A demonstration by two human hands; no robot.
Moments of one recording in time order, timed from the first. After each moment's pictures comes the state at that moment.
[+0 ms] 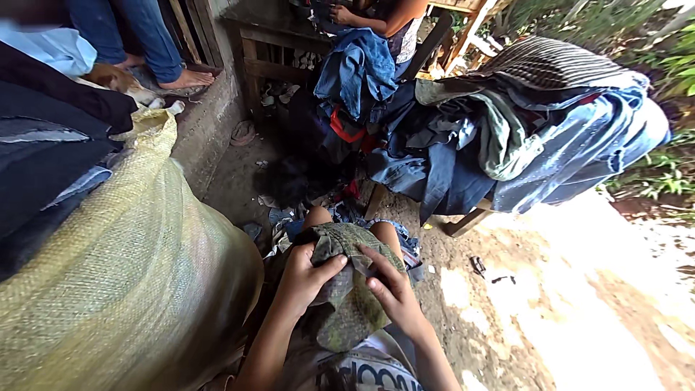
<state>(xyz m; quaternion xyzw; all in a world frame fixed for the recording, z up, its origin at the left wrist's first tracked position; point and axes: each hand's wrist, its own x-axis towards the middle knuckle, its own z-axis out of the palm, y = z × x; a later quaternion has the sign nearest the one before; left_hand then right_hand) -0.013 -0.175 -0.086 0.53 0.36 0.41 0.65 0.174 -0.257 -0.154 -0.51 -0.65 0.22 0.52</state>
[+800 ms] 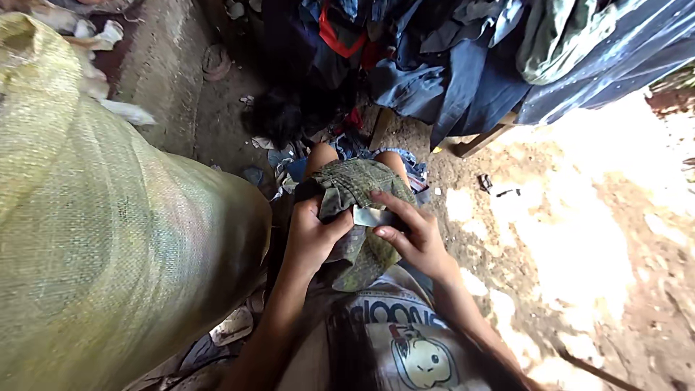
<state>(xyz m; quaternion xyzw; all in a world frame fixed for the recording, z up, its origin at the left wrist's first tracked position) -0.009 -0.182 -0.089 0.52 0.37 0.38 0.67 0.174 -0.265 -0.141 -0.56 -0.67 0.11 0.47</state>
